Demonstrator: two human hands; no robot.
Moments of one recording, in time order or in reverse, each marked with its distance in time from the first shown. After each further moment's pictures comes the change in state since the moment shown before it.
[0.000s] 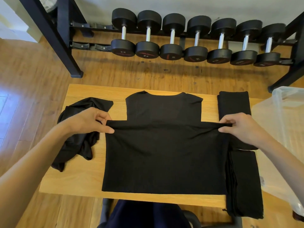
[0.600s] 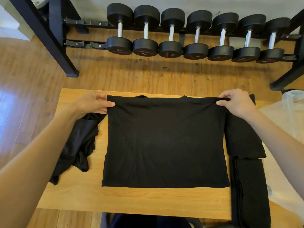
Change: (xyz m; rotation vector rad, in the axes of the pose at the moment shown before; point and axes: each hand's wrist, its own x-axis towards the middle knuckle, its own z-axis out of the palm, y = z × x) left_hand 0.085 0.006 -0.036 -0.359 0.168 -0.111; right_hand 0.097 -0.021 -0.020 0.017 0.169 0.118
